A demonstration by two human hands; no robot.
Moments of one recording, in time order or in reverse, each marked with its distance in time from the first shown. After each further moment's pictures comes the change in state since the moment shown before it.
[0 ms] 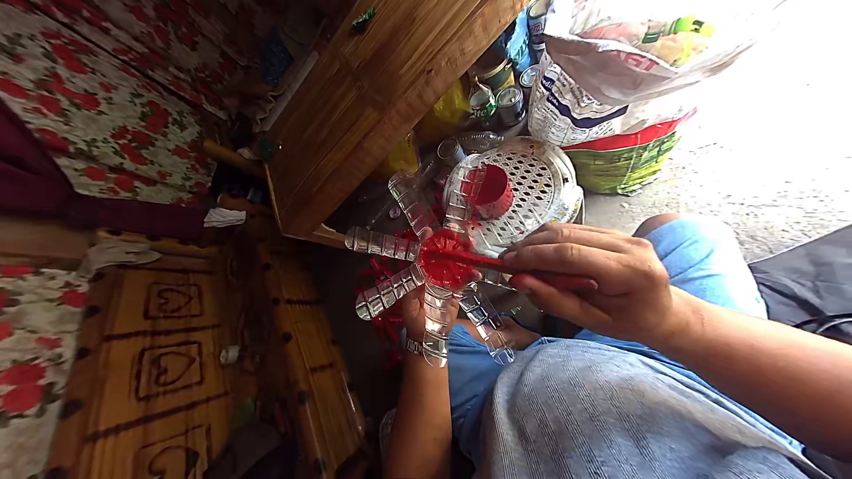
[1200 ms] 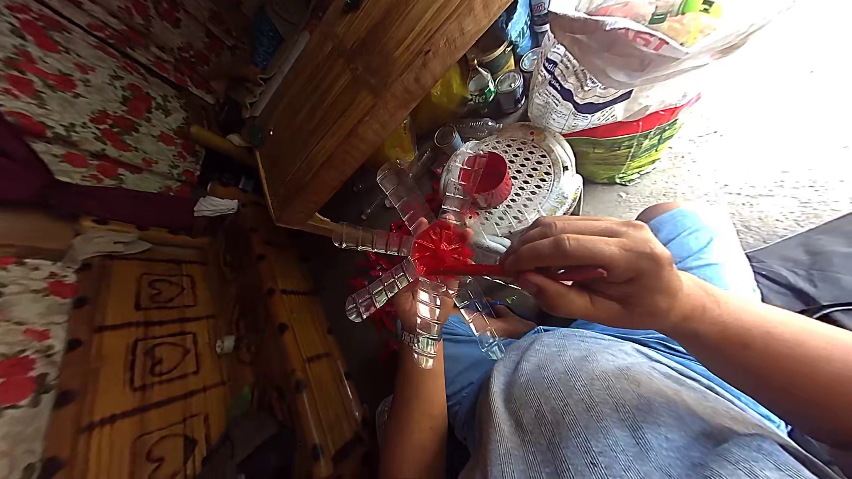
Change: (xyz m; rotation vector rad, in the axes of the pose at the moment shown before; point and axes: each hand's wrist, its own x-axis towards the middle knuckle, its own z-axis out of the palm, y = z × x) left_hand -0.001 0.002 0.006 -0.090 0.029 -0.011; right_hand 0.000 0.003 -0.004 0.113 -0.093 0.032
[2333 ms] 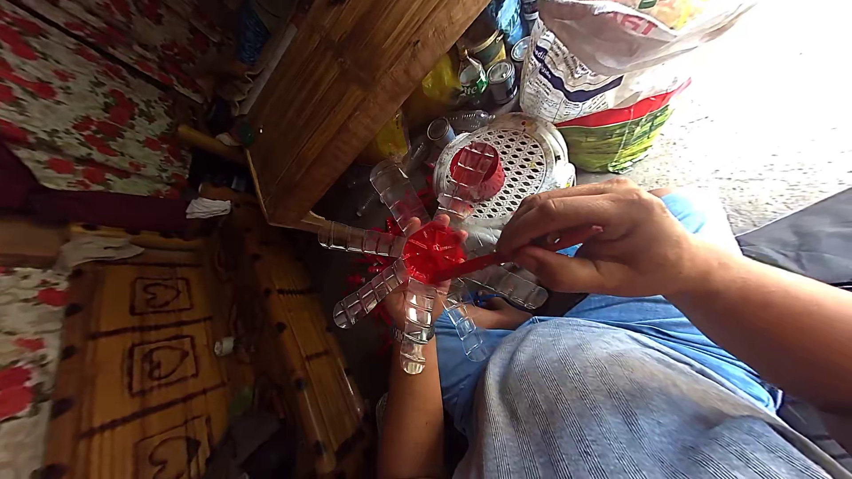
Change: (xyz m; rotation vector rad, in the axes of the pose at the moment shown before) left_hand 0.008 0.008 -0.002 -0.041 -0.275 -0.122; right_hand 0.013 0.001 -0.018 0.090 -0.104 0.073
